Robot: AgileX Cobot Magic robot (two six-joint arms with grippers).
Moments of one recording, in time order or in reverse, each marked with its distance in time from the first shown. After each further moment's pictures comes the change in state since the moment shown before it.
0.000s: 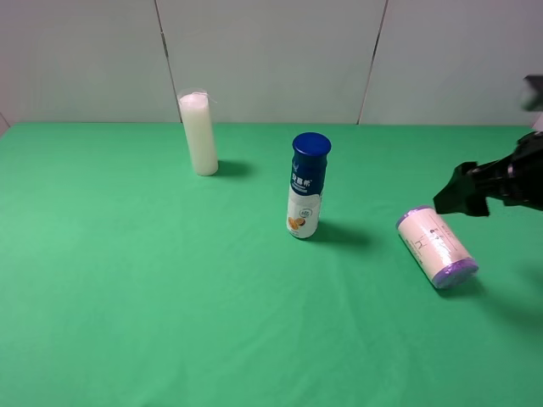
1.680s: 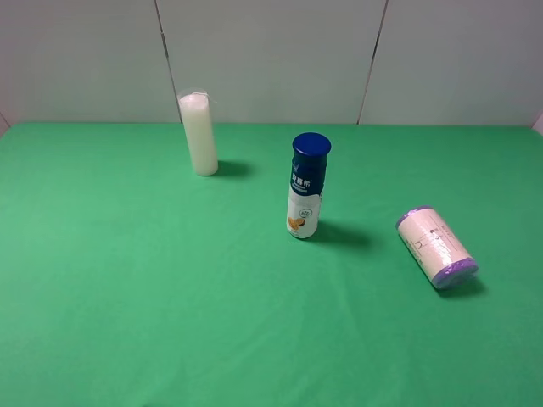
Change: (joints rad) left arm 0.000 0.000 0.000 0.000 0.000 0.000; right arm 0.000 -1.116 0.151 -0.228 0.361 0.202
